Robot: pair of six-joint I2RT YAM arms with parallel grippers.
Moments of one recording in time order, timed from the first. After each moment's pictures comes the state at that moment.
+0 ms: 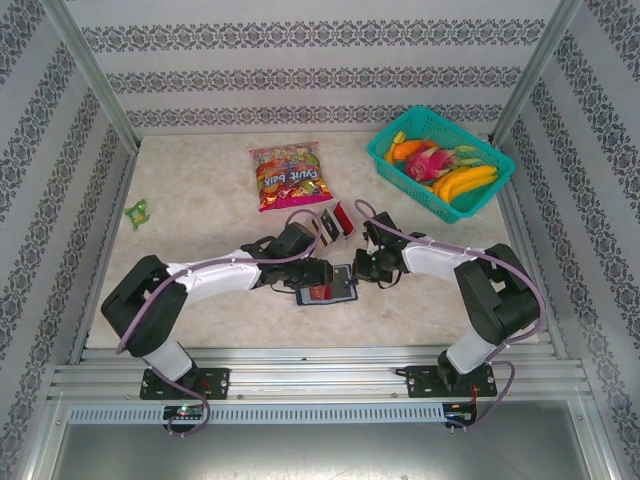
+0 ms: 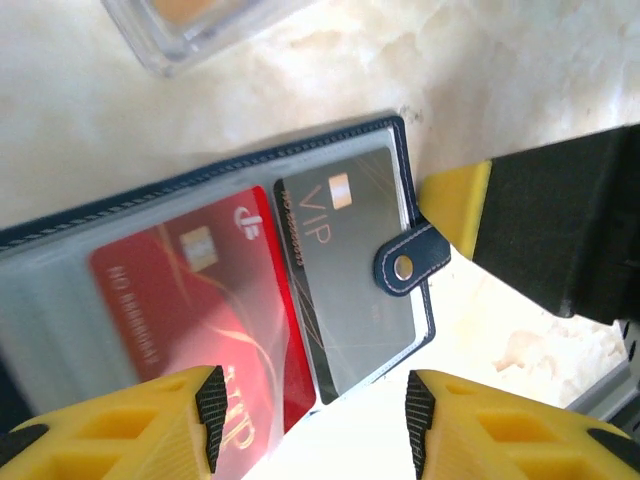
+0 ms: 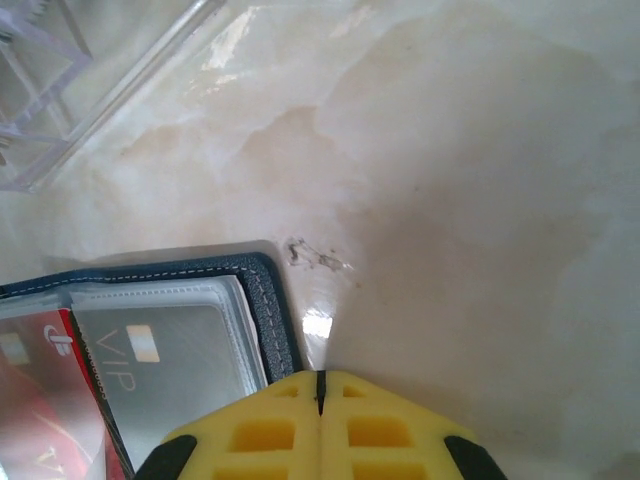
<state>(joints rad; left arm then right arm) -0.75 1.61 0.92 -0.27 0.23 -0.84 0.48 1.63 0.81 -0.37 -0.29 0.67</state>
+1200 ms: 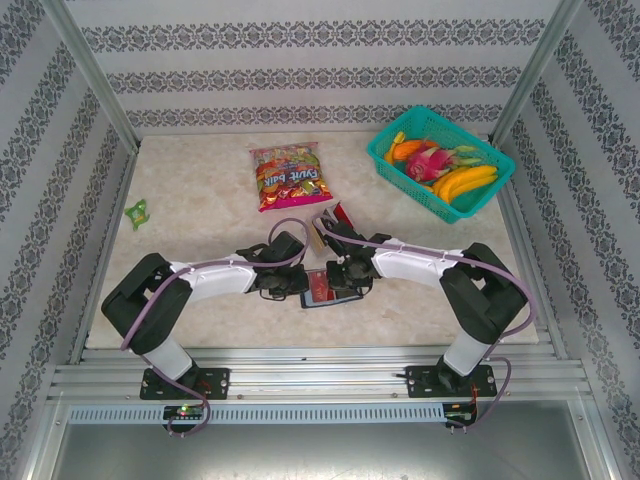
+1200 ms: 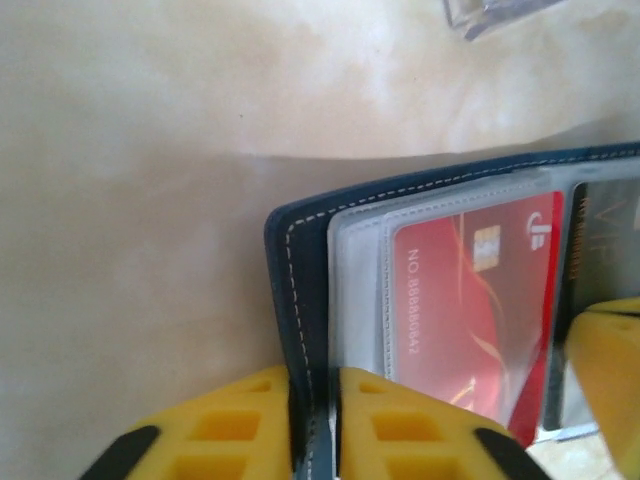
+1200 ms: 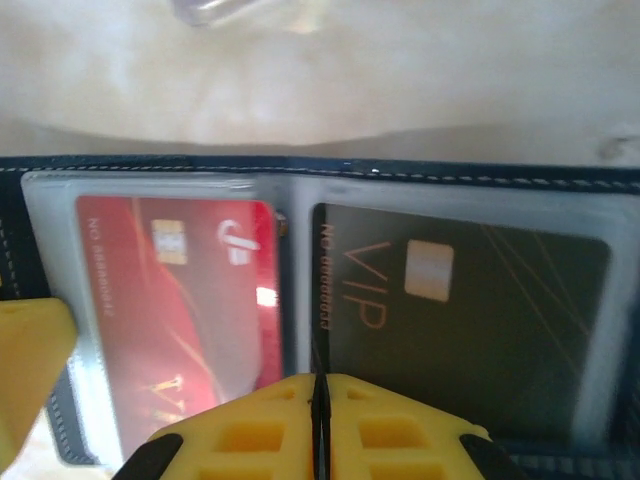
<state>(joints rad) -0.70 1.64 0.82 -0.28 0.16 -0.88 0.74 1.69 0.97 -0.53 -0.11 0.68</state>
